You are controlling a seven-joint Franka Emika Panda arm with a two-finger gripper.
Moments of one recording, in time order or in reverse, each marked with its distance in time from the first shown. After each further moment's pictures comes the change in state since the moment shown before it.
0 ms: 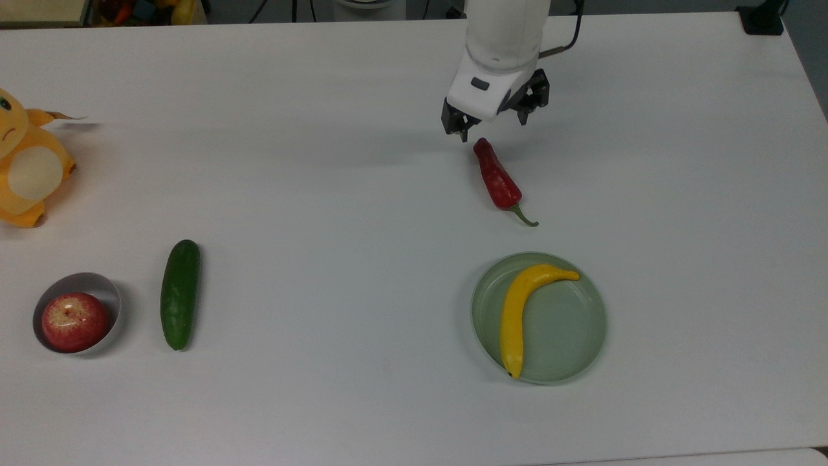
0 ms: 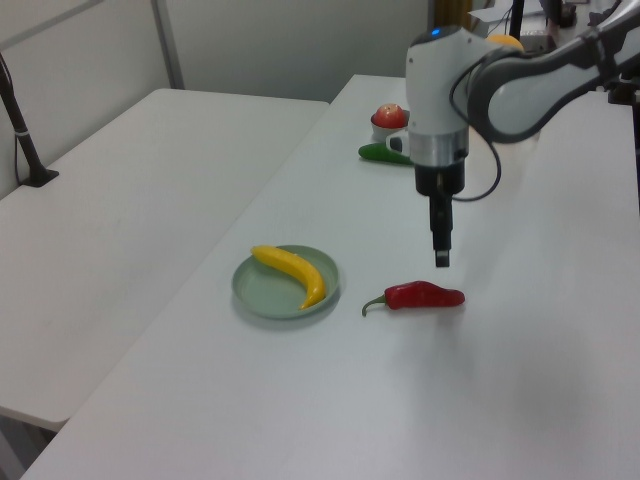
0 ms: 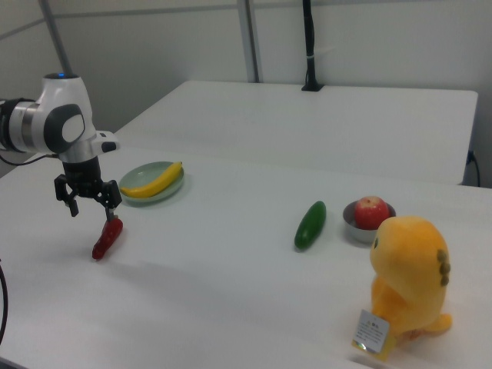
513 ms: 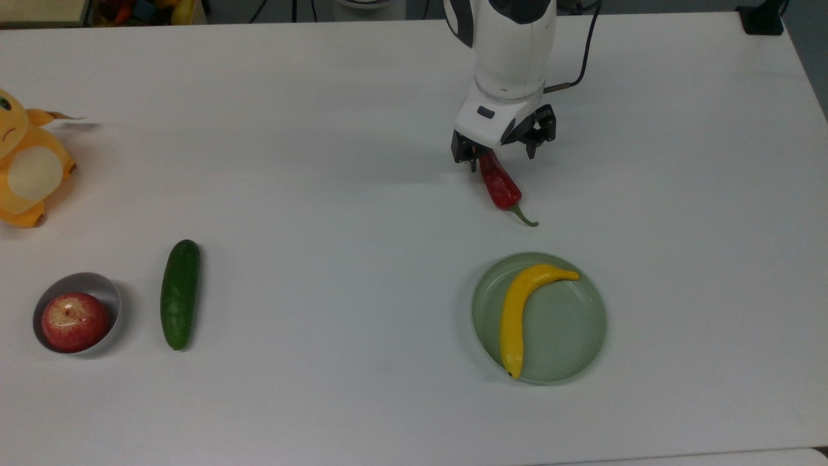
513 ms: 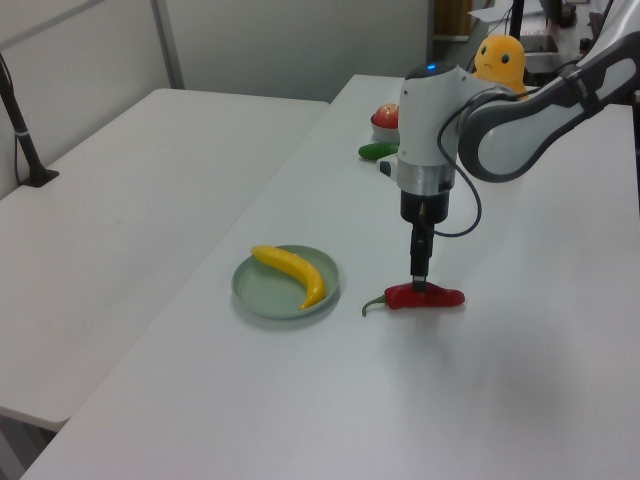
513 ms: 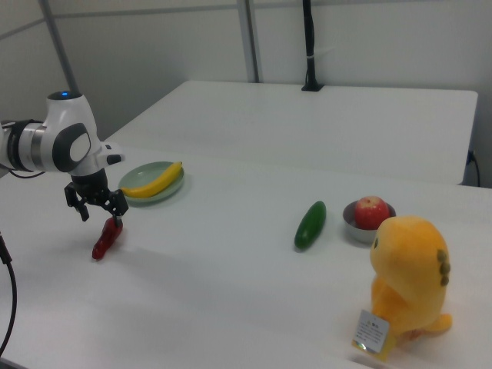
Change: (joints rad) arm 0.013 0.074 0.001 -0.019 -0.013 0.184 0.071
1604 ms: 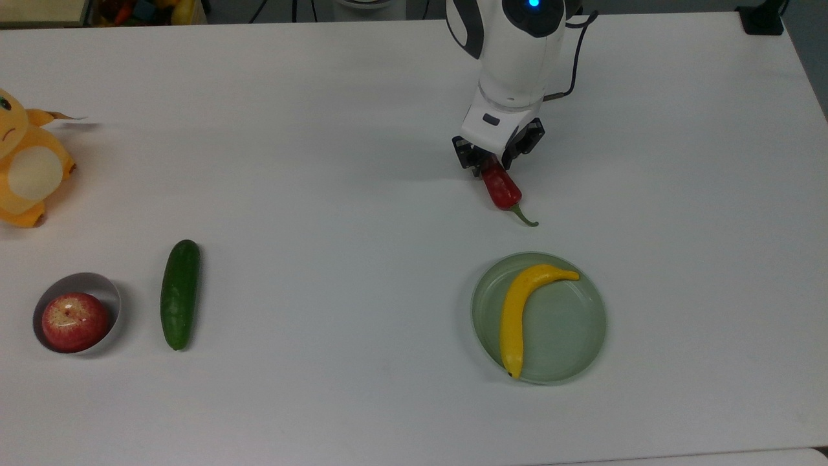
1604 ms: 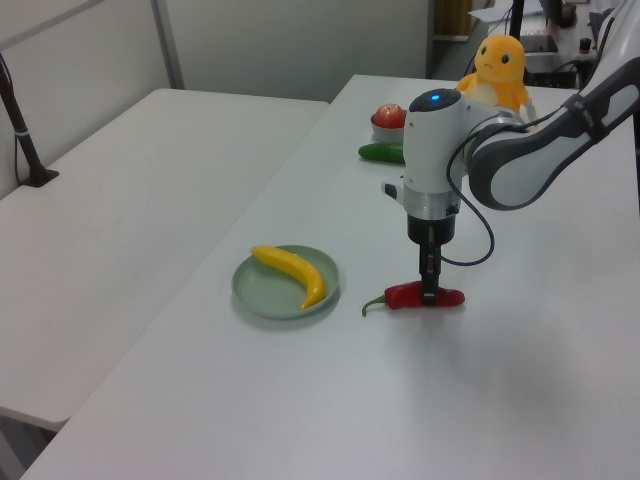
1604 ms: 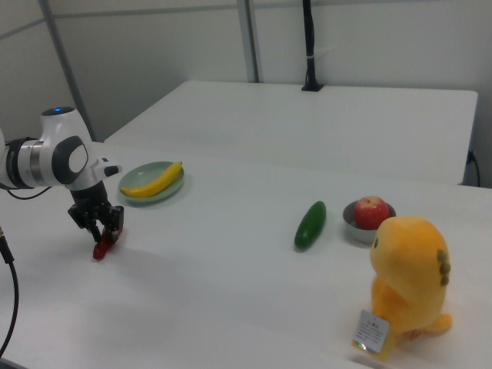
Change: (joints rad) arm 0.017 0.017 0.004 -0.054 -0.117 0.035 0.025
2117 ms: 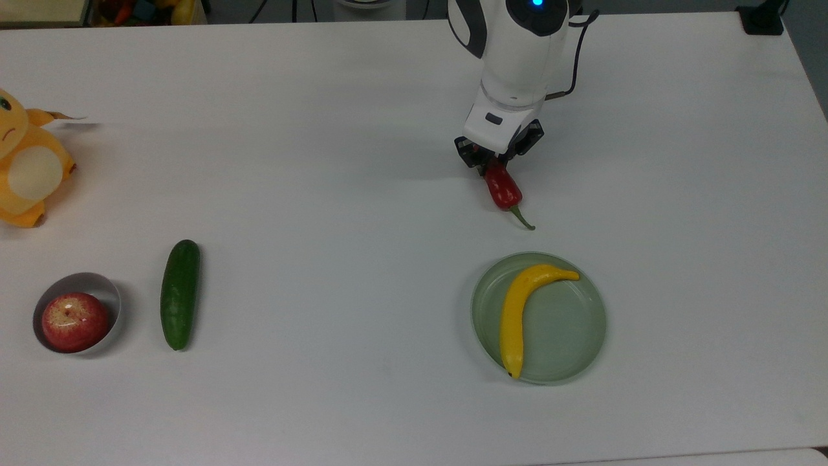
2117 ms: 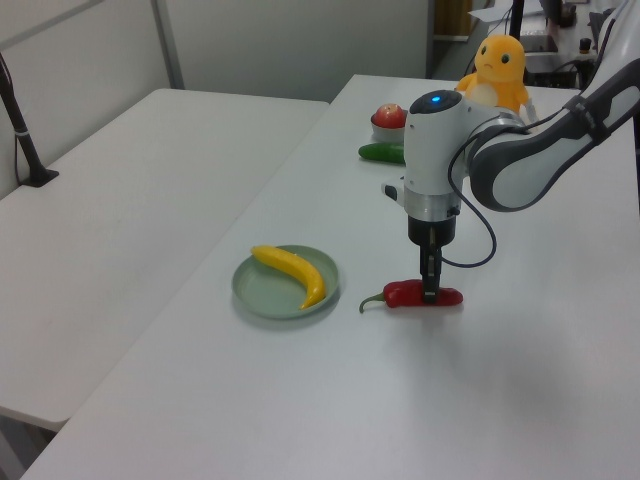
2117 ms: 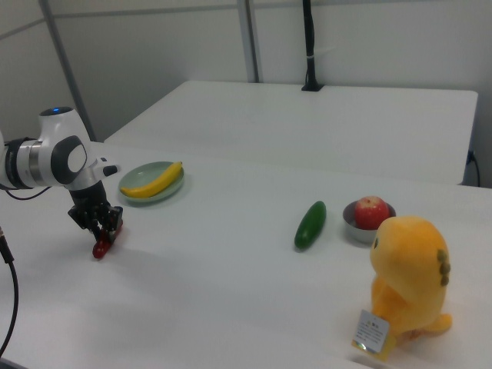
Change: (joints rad) arm 0.000 -0.001 0.004 0.000 -0.008 0.000 0.000
